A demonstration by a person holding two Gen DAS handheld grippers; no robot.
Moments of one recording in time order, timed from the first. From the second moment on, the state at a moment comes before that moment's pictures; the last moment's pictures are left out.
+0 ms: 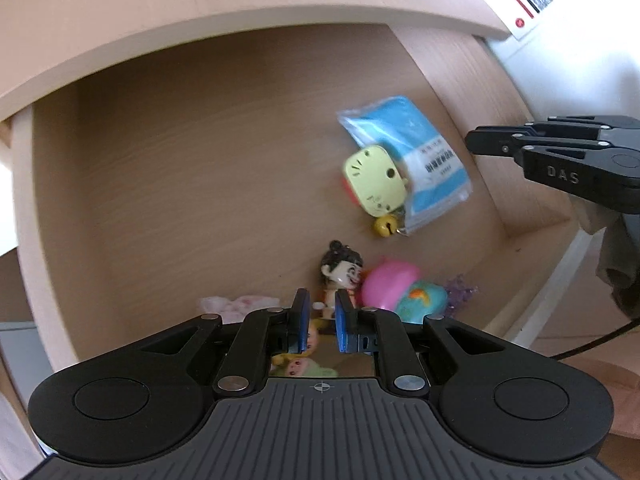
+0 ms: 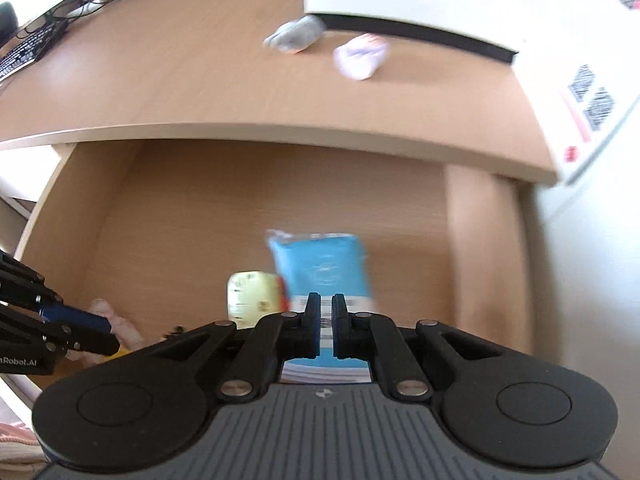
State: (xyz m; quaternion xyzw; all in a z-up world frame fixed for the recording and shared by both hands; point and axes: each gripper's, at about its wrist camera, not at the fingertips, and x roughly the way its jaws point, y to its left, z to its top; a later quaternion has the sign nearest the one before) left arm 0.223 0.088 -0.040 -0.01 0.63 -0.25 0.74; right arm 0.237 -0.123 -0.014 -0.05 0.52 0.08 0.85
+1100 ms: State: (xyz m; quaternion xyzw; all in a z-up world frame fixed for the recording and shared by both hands) left arm 0.237 0.042 -0.082 0.03 0.66 -0.22 0.71; right arm 0.212 -0.120 0.022 -0.02 0.51 0.06 0.86
